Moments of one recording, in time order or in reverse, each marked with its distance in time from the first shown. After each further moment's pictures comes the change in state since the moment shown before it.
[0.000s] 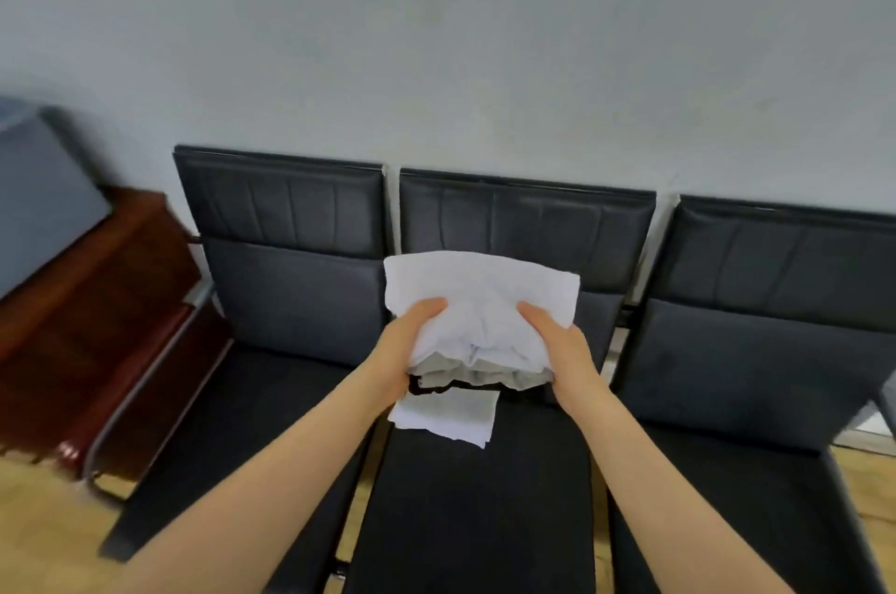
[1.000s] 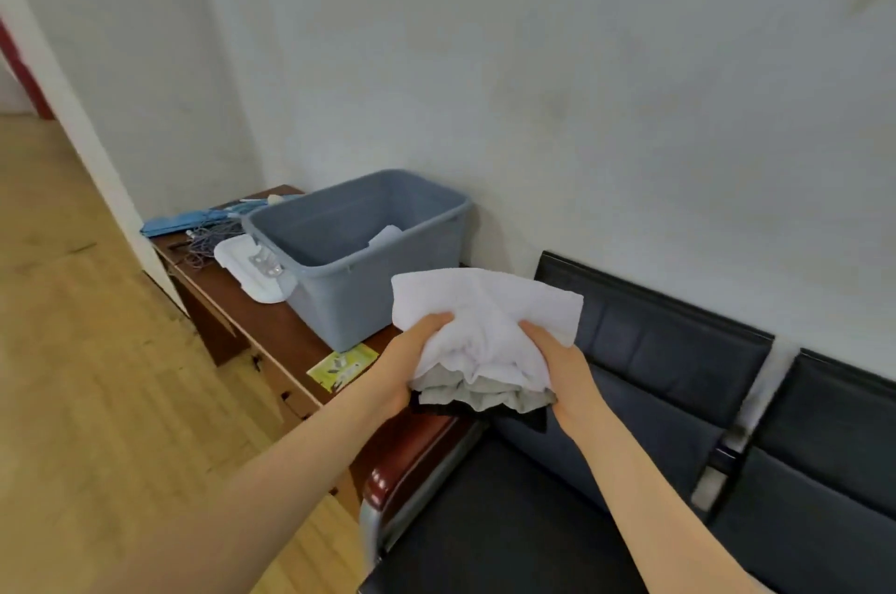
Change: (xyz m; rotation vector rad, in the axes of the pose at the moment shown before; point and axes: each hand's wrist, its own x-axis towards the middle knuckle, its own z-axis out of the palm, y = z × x) left_hand -0.178 0.153 -0.512 -0.225 0.367 0.273; right_hand -0.138 0.002 0.572 -0.284 -0.511 -0.216
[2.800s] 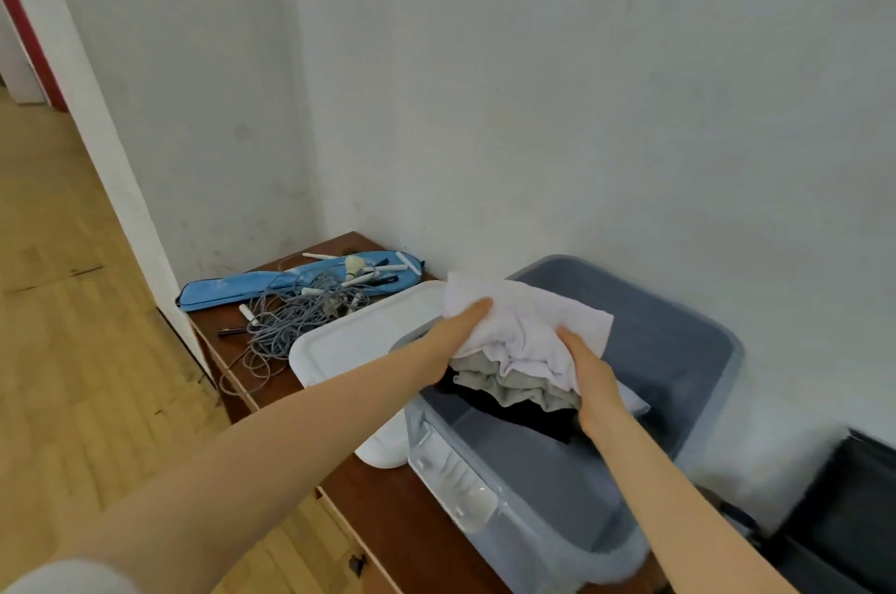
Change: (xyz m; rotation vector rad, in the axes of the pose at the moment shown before) left_hand 0.424 0.242 -0.380 0.218 -0.054 -0.004; right_hand 0.420 -0.052 0.437 -0.026 0.217 0.203
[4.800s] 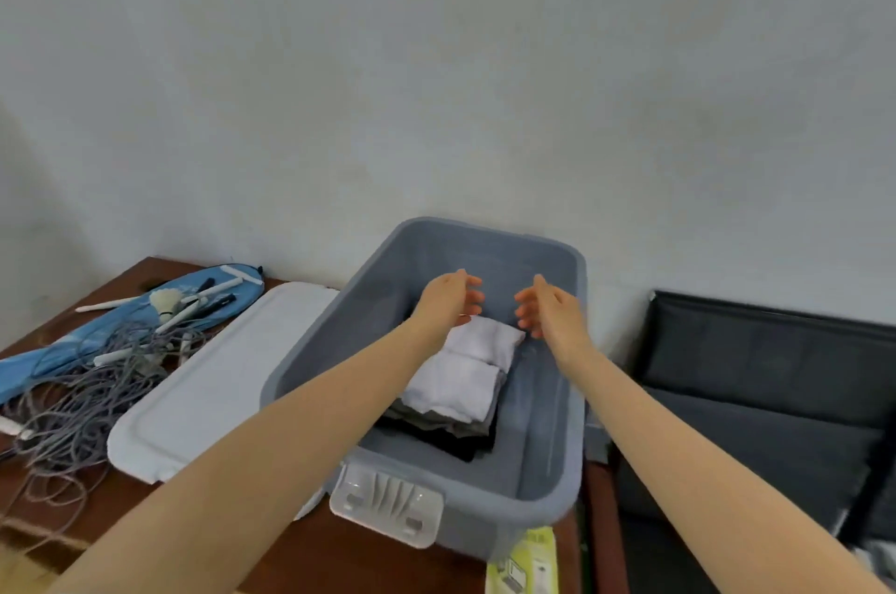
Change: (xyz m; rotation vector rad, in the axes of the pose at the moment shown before) left_hand 0.056 0.013 0.113 0.155 -0.325 0.111; right_hand -0.013 -0.005 -0.068 -0.009 0.343 -0.309
